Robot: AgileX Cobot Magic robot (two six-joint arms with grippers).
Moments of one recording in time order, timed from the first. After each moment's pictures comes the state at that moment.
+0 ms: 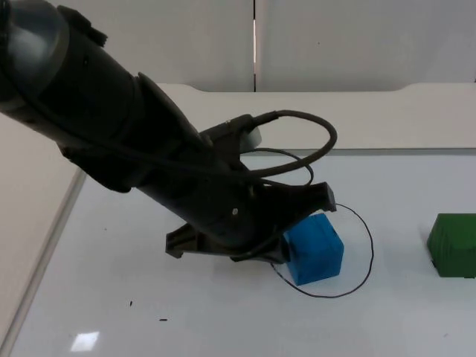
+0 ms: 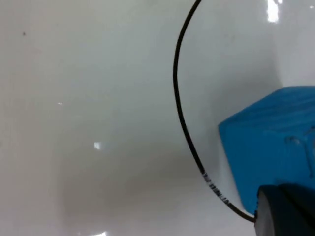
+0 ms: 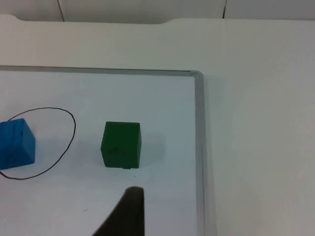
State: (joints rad) right arm 0.03 0.00 -0.52 -0.02 1.08 0.01; left arm -0.67 1.97 -0.95 -1.21 0.21 0.47
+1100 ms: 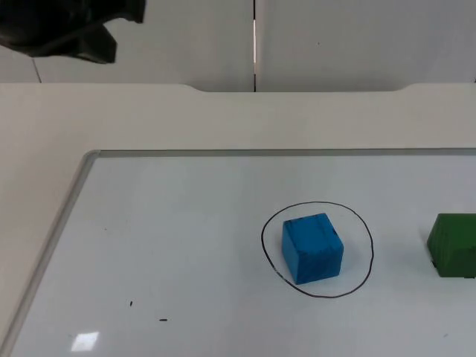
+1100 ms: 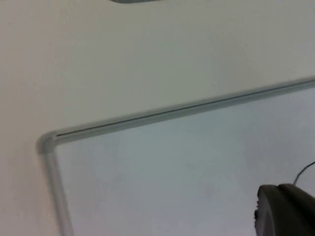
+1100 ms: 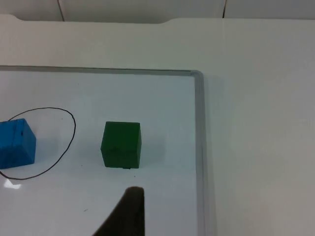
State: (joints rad) right arm 0.03 0.00 -0.52 -0.02 1.08 0.01; left arm -0.28 1.42 -0.95 -0.31 0.39 0.17
